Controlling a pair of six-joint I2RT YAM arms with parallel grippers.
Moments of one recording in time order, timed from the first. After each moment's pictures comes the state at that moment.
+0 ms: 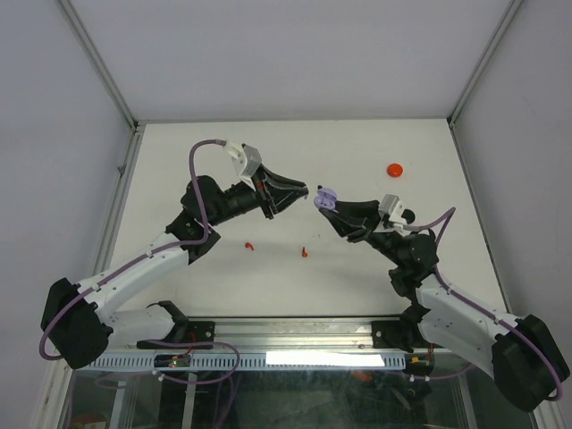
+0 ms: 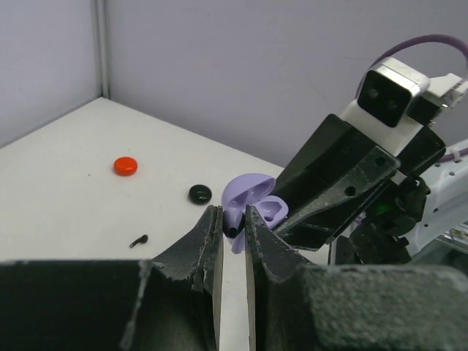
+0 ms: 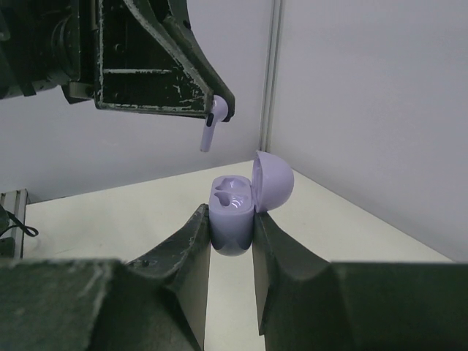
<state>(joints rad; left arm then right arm) -0.71 1.15 0.85 0.50 0.47 -0.33 0.60 0.86 0.28 1.04 -0.41 0.13</state>
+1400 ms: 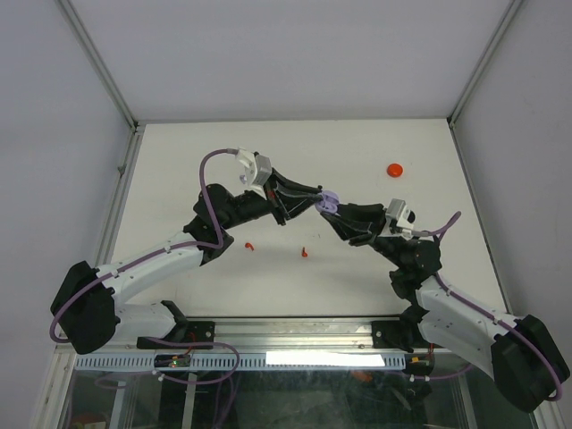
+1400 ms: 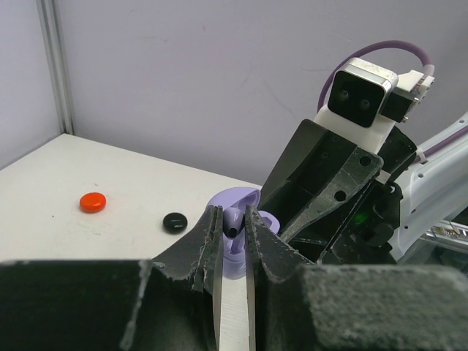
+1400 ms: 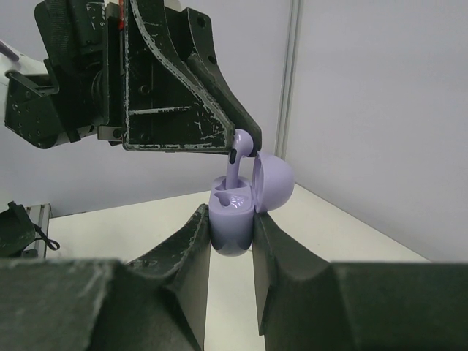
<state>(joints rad) -0.81 1.24 0.81 0.78 0.49 -0.34 0.60 0.86 0.25 1.17 -0.44 0.20</state>
